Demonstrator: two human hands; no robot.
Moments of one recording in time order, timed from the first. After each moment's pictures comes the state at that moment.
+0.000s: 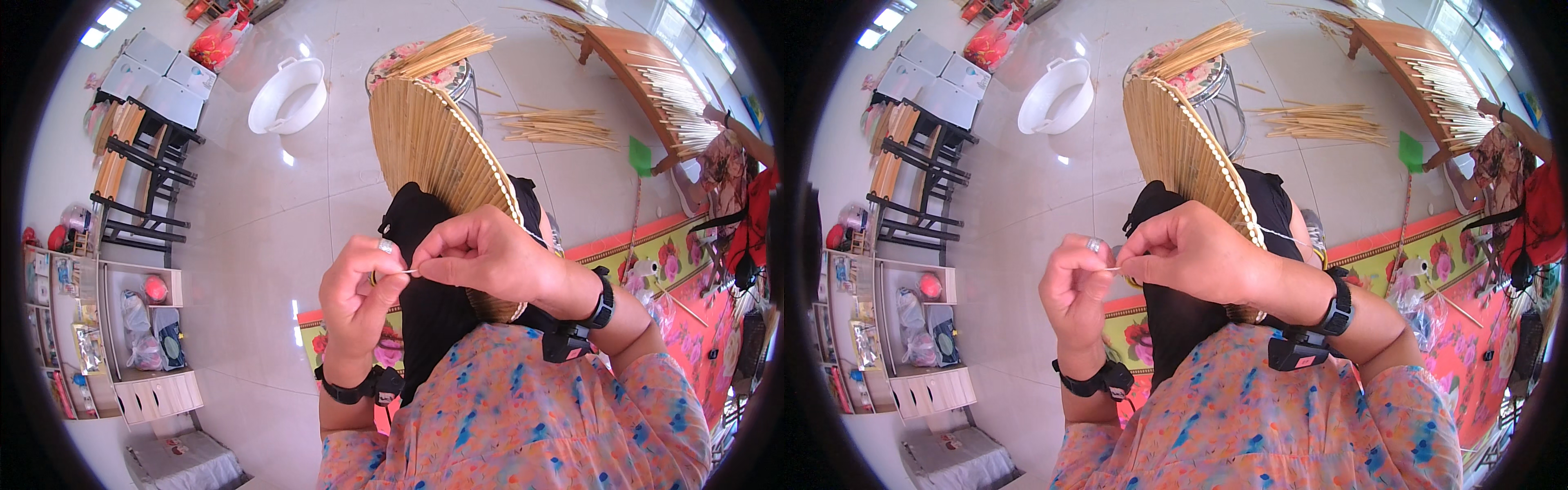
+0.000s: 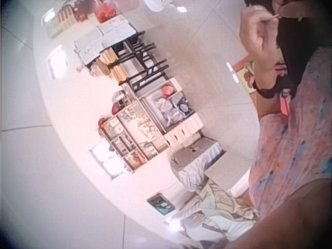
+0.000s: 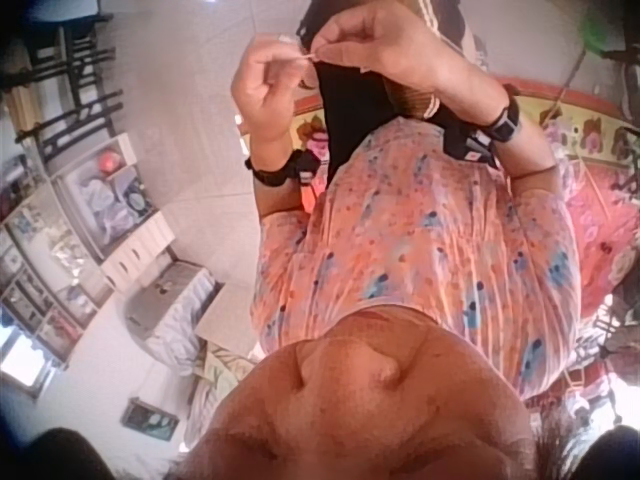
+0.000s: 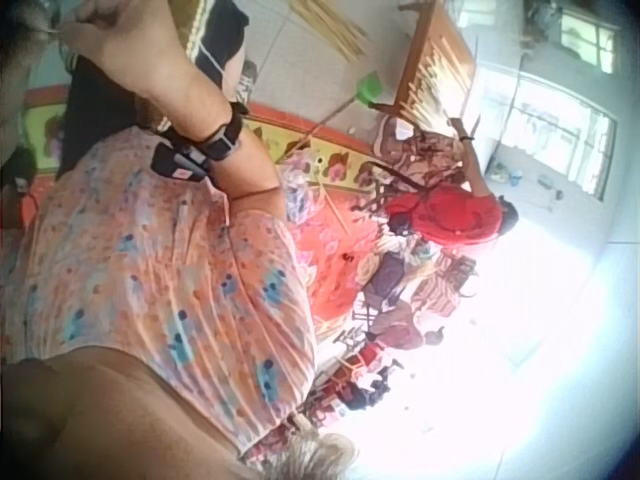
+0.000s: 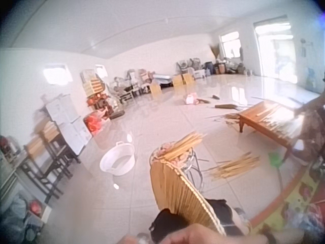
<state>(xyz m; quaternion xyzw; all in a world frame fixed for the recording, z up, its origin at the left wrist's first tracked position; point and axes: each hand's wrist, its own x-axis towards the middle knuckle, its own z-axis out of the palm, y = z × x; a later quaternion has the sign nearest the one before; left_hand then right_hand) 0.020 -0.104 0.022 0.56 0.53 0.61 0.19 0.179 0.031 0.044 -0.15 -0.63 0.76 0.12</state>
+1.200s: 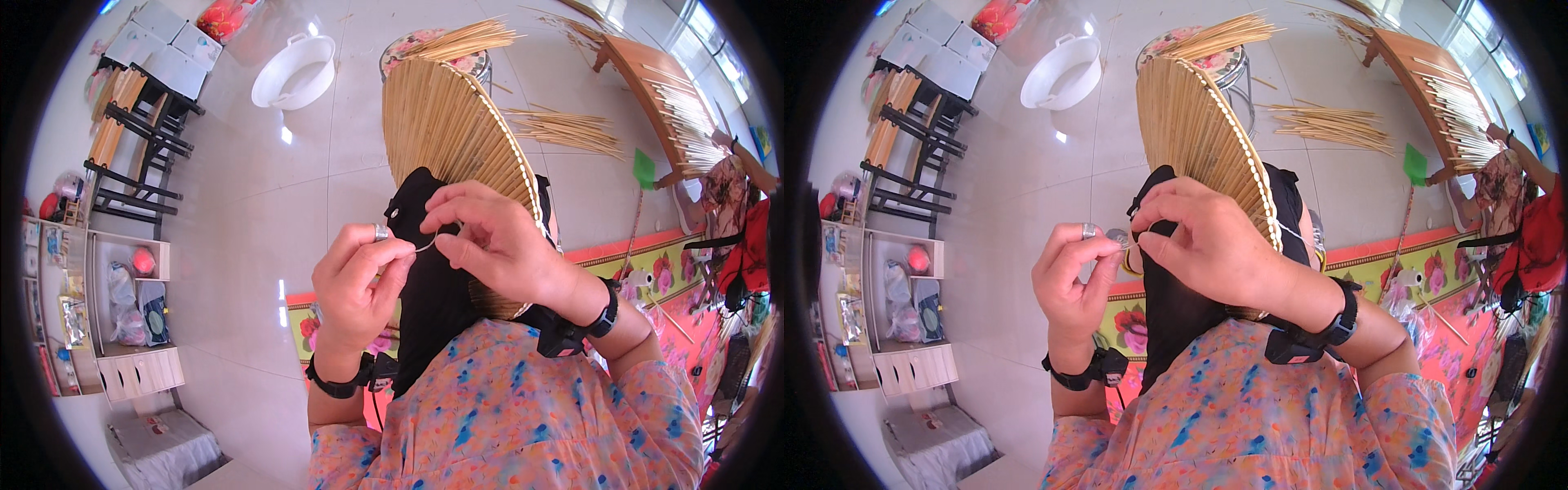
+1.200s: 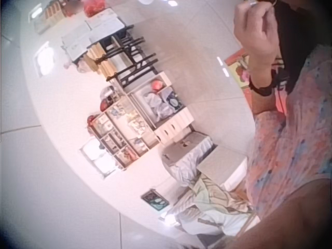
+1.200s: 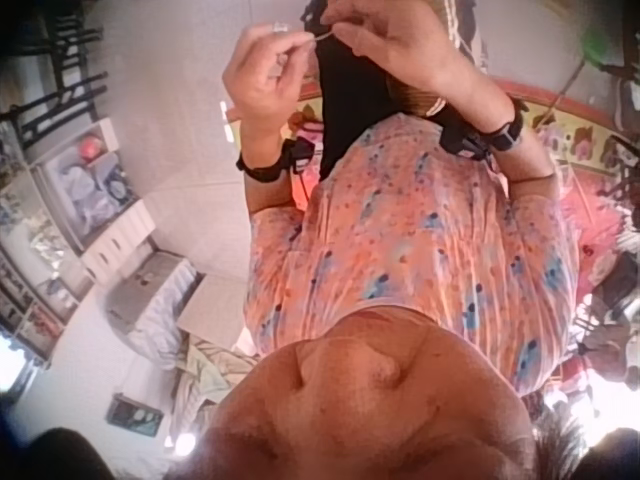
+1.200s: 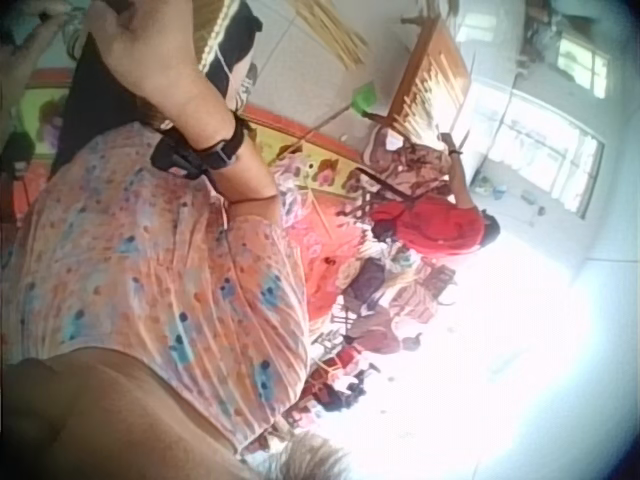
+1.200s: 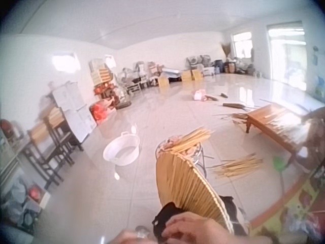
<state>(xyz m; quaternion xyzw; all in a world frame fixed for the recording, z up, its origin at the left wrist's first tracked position) 0.013 -0.108 0.026 0.61 0.62 0.50 -0.03 0.166 0.020 0.029 -0.18 -0.72 0.64 0.21</state>
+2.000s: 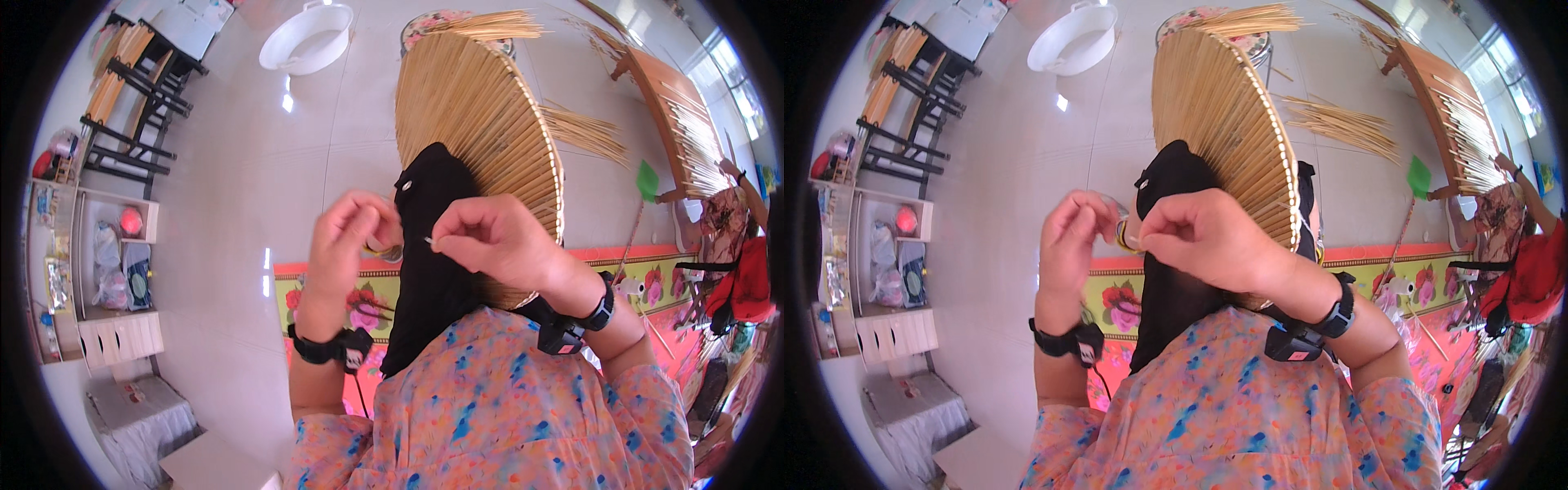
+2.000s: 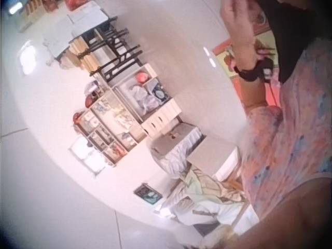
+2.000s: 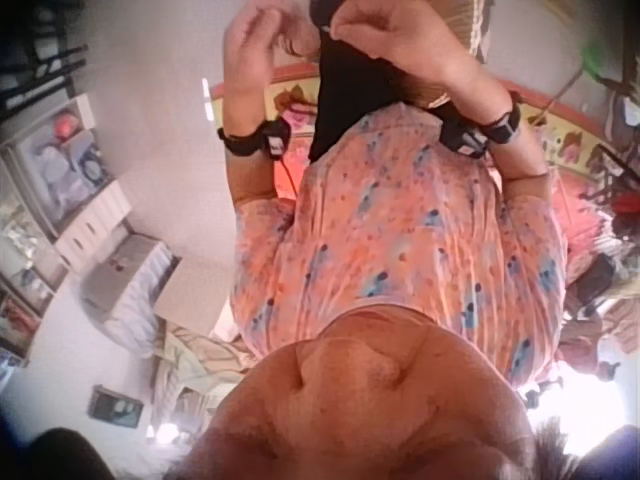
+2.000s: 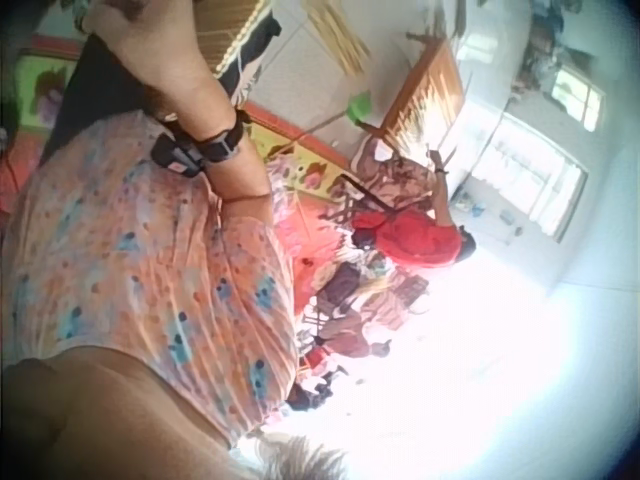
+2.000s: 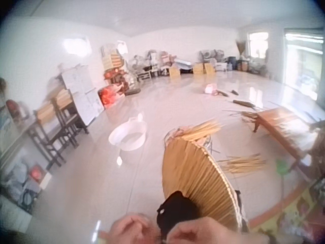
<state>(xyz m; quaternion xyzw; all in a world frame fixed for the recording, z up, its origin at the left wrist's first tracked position) -0.030 -0.128 -0.022 0.37 0.54 0.64 0.40 0.149 0.015 0.015 -0.17 -0.63 0.75 0.06</state>
